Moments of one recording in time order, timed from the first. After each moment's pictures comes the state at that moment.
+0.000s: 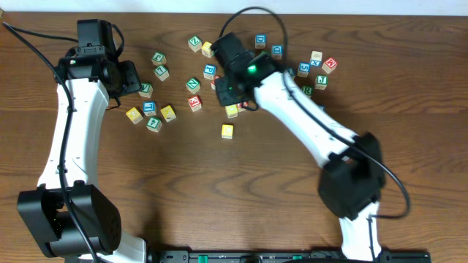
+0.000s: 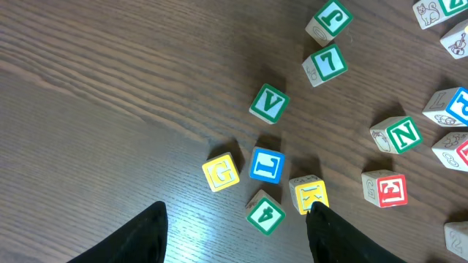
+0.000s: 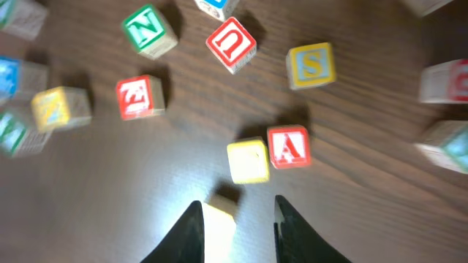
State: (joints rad) left arm 0.09 1.70 1.53 -0.93 -0.08 -0.22; right arm 0.63 2.10 1.92 -0.96 0.01 0.32
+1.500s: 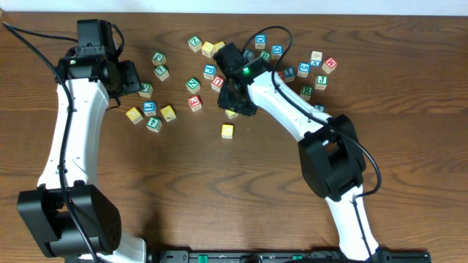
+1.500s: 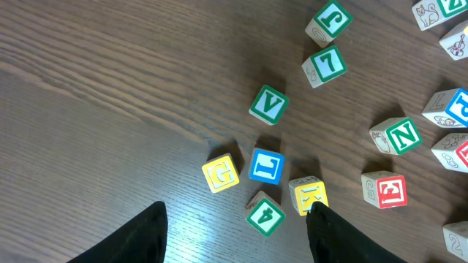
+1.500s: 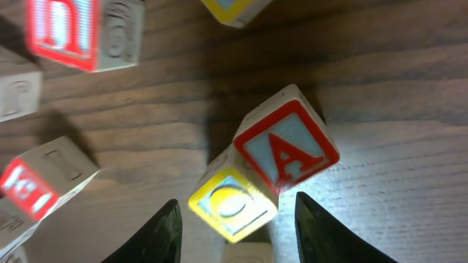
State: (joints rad) left arm 0.09 1.70 1.53 -0.93 -0.08 -0.22; right arm 0.60 2.31 1.93 -0.93 -0.05 0.89
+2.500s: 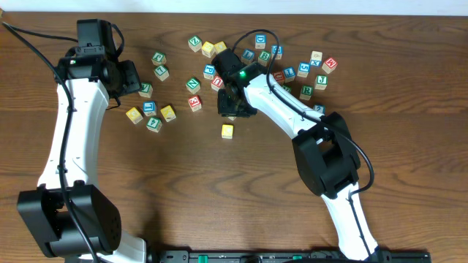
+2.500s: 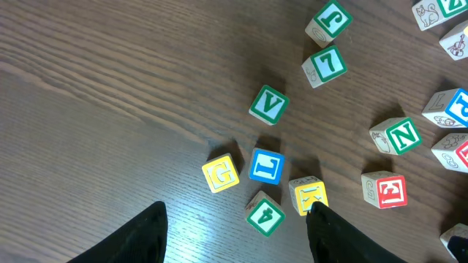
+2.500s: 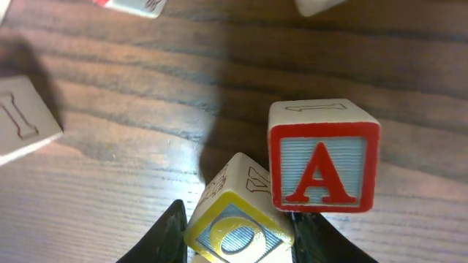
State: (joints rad) left arm 0.09 1.70 1.53 -0.93 -0.08 -0.22; right arm 0.61 2.35 1.92 -0.91 -0.06 0.56
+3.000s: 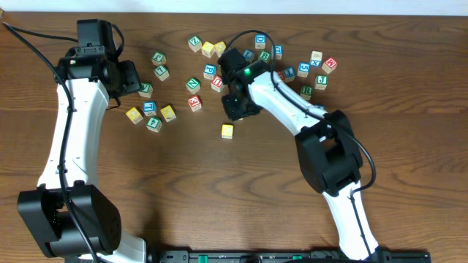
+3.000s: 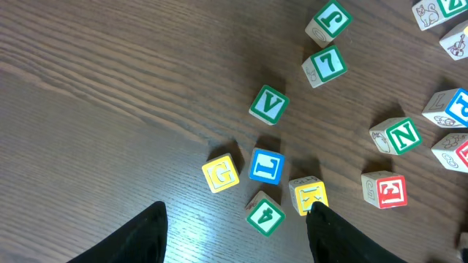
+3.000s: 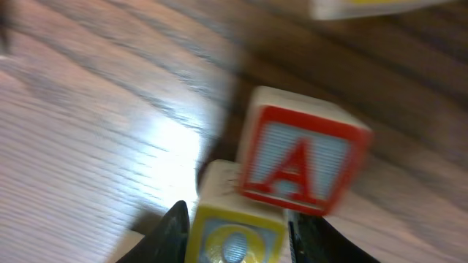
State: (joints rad) left arm 0.09 1.70 1.53 -0.93 -0.08 -0.22; right arm 0.57 2.35 1.92 -0.97 -0.07 0.20
